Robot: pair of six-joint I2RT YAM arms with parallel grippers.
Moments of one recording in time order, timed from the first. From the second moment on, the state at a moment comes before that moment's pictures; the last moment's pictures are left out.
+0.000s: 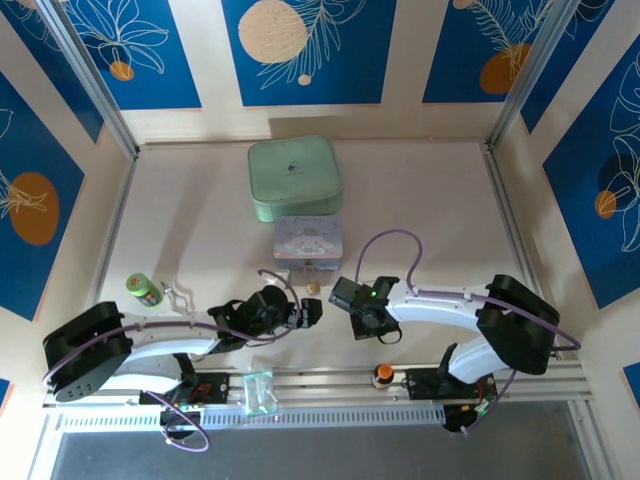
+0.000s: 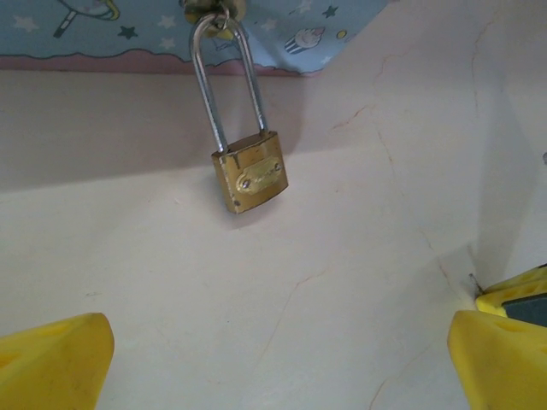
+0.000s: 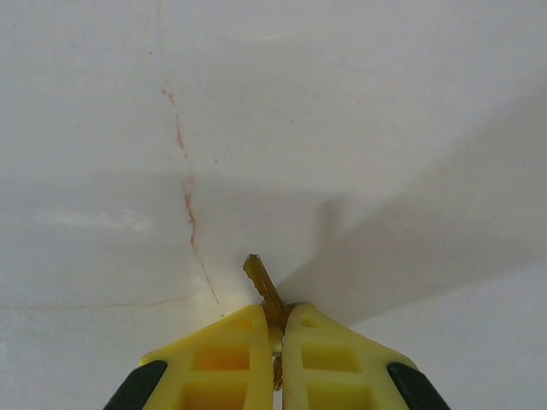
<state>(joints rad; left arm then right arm) -1.06 1.25 0.37 0.21 -0.22 -0.85 1.03 1.43 0.70 -0.79 0.15 0.87</state>
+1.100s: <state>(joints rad) -1.13 1.69 0.47 0.78 -0.10 -1.46 1.04 0.95 0.49 -0.46 -0.01 0.67</state>
